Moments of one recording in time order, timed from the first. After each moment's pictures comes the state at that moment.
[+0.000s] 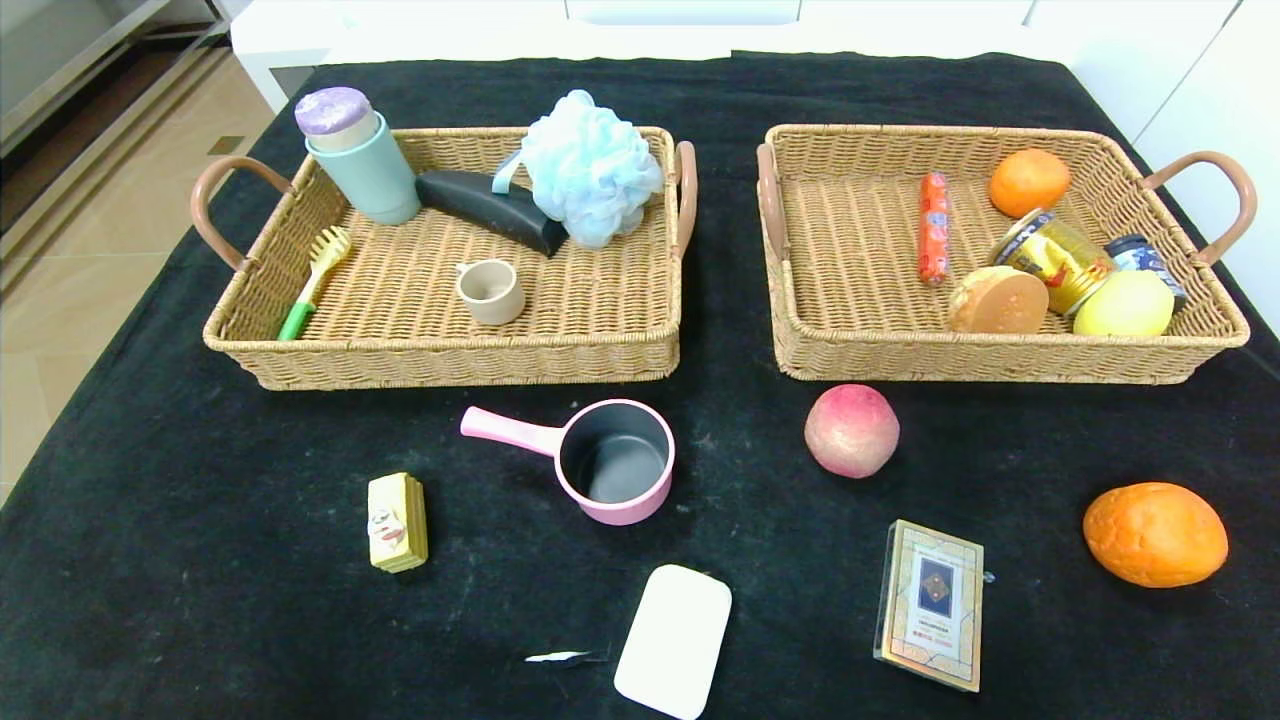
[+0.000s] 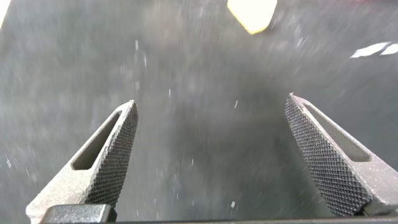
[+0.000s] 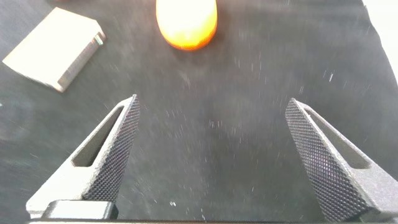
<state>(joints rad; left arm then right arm) 0.00 0.00 -0.05 0.02 -0.05 0.07 0.00 0.00 -0.05 0.02 0.01 -0.01</state>
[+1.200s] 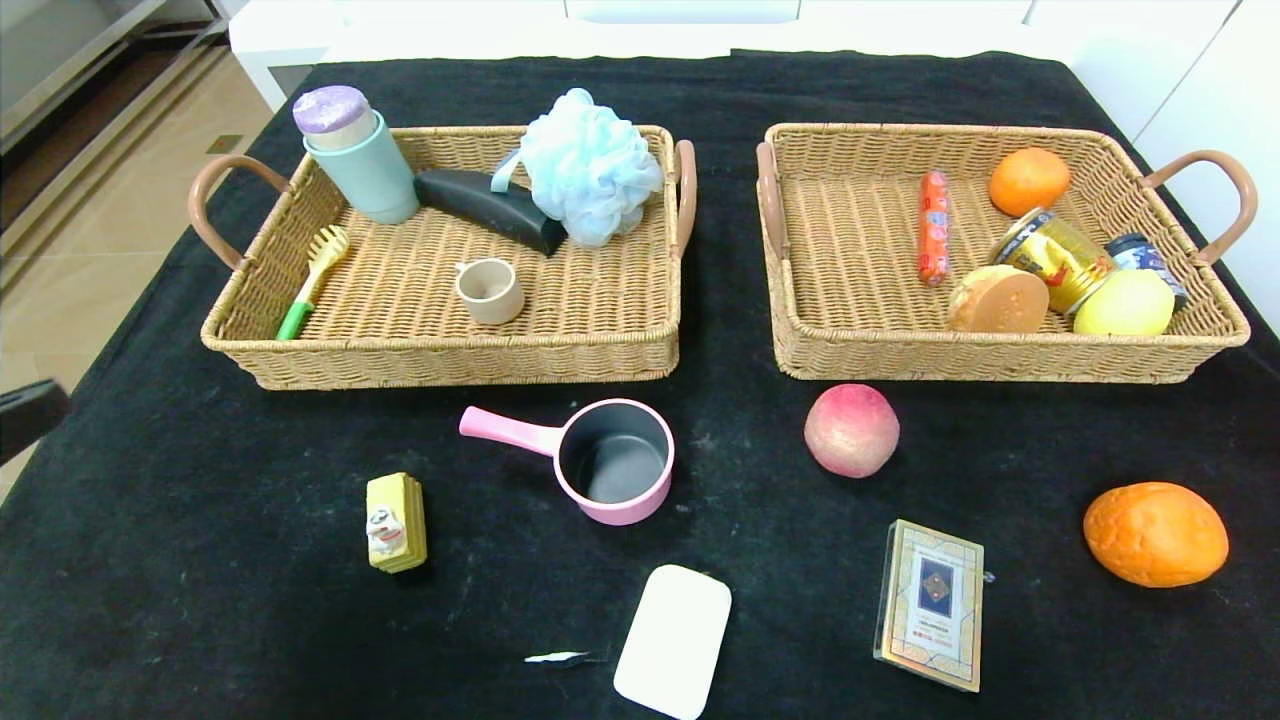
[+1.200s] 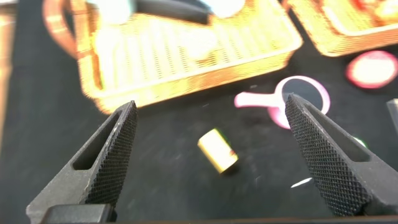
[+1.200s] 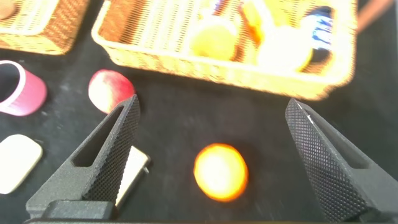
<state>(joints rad) -0.03 0.79 -0.82 0.02 -0.24 0.06 0.05 0.91 -0.87 0.06 0.17 -0.01</state>
